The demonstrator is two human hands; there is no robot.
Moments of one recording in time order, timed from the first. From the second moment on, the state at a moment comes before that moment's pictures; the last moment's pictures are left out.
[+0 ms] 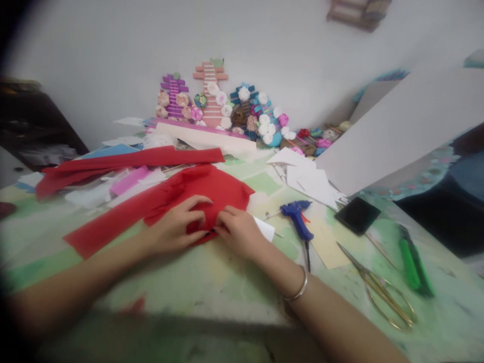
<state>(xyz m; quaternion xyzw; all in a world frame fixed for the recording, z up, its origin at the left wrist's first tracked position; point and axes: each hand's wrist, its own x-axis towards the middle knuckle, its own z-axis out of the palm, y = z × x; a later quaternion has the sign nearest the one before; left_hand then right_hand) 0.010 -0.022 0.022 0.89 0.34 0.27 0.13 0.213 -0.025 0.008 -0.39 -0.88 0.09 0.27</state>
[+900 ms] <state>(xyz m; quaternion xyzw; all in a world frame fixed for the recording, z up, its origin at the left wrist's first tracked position) 0.009 -0.018 0.020 0.88 0.34 0.28 0.15 0.337 -0.011 0.042 -0.78 -0.61 -0.04 -0.10</state>
